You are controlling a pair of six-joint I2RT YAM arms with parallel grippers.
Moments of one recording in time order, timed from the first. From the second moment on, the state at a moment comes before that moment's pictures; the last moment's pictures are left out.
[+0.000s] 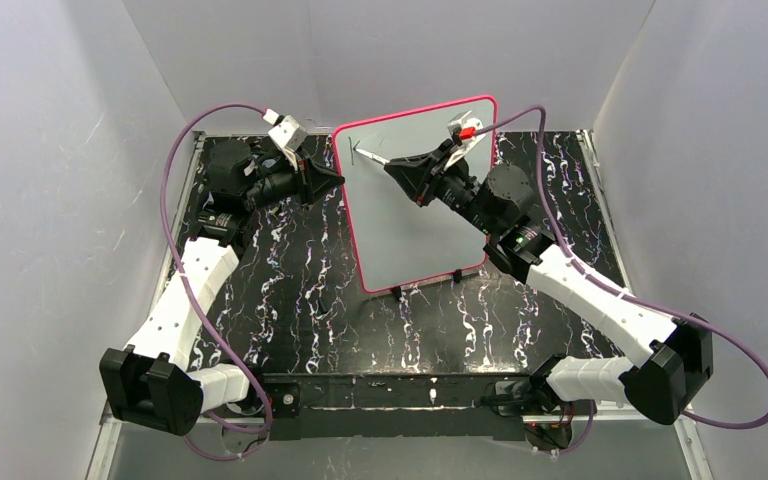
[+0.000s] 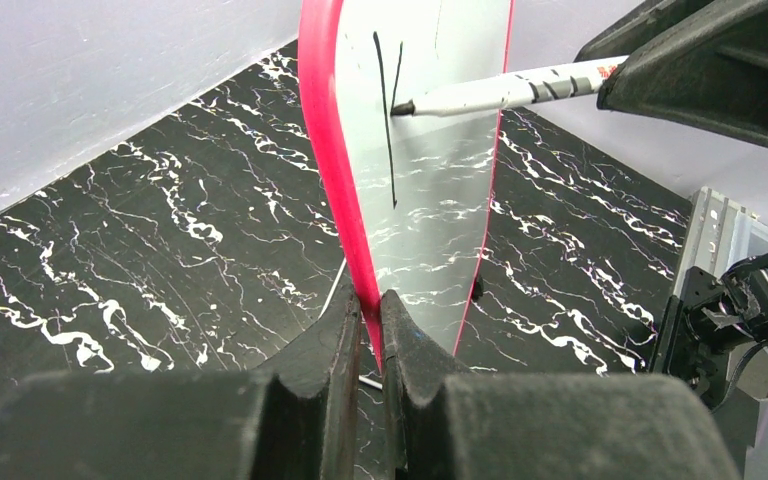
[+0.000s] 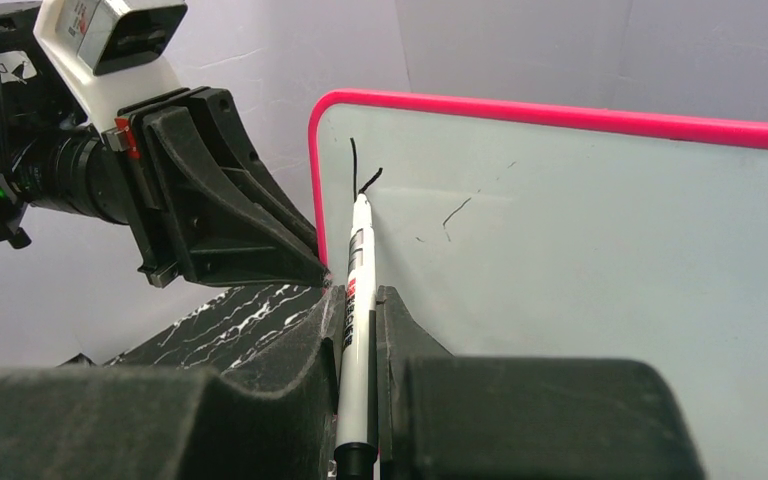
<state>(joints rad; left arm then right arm) -0.24 1.20 1.13 -0.08 0.76 -0.07 0.75 1.23 1.09 0.34 -0.16 0.26</state>
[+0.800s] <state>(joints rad) -0.24 1.20 1.13 -0.07 0.76 -0.07 0.76 1.16 1.03 0.28 -0.07 0.26</state>
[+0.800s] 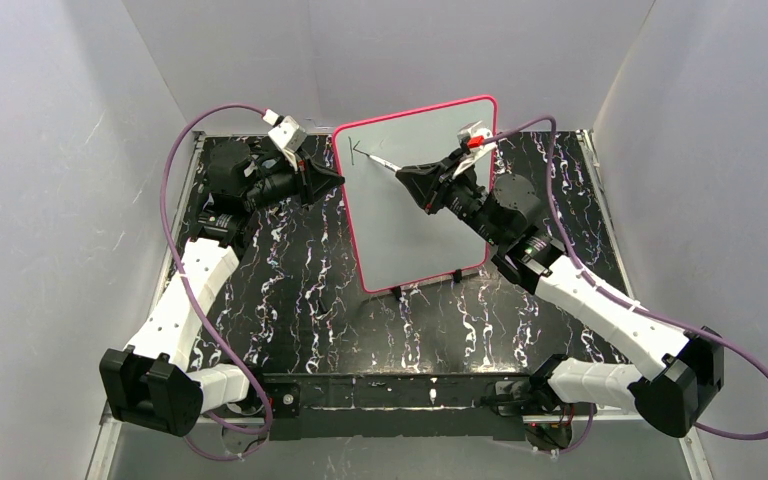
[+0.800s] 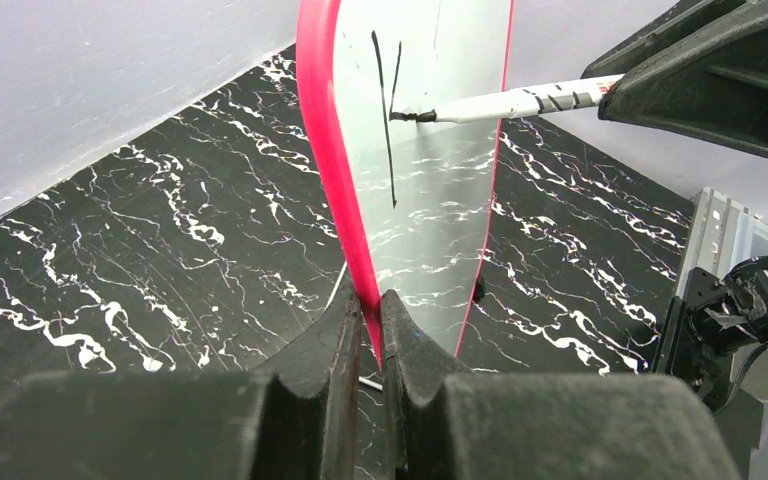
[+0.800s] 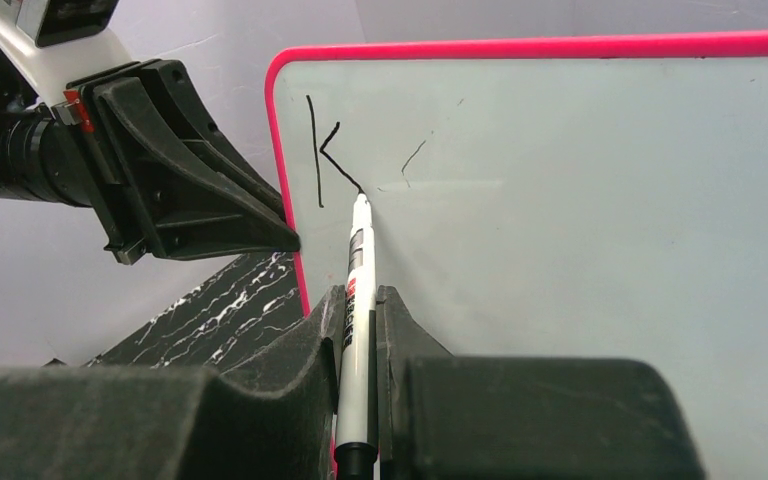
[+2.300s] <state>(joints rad) -0.24 1.20 1.12 -0.07 0.75 -0.07 0.76 1.15 1.01 0.35 -0.04 0.24</state>
